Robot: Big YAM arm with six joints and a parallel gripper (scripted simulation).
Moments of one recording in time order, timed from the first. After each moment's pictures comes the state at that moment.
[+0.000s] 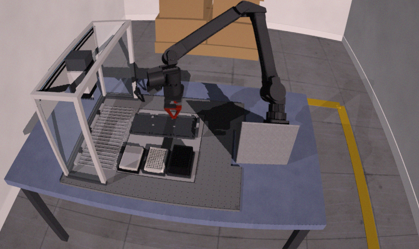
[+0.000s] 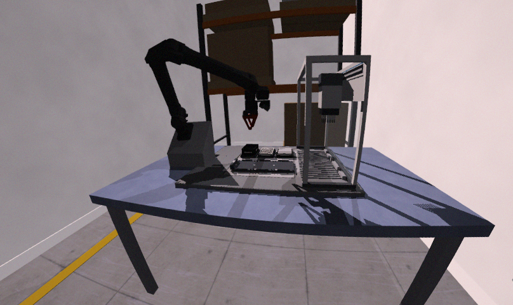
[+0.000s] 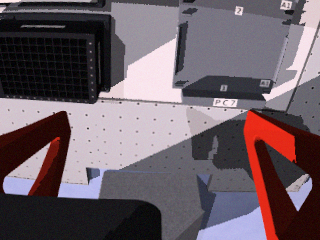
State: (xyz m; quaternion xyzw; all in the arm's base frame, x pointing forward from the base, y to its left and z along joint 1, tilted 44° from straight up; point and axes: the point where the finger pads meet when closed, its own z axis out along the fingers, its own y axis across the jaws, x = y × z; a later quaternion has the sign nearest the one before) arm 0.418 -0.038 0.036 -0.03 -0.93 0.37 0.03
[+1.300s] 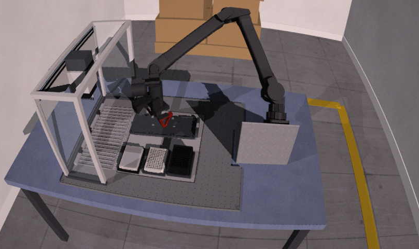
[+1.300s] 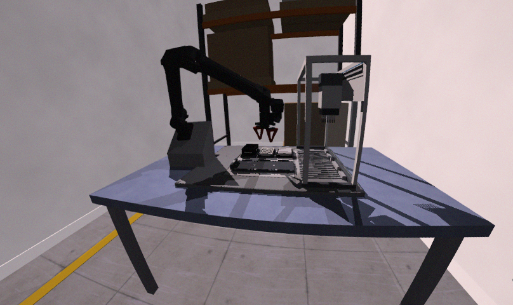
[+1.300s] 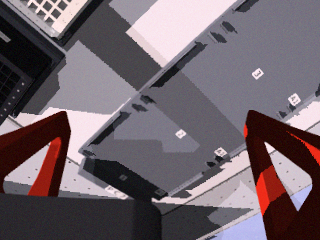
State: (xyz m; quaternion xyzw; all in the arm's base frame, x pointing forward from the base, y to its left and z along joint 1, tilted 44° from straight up) arm 0.491 -0.097 -0.010 0.30 -0.88 0.34 0.15
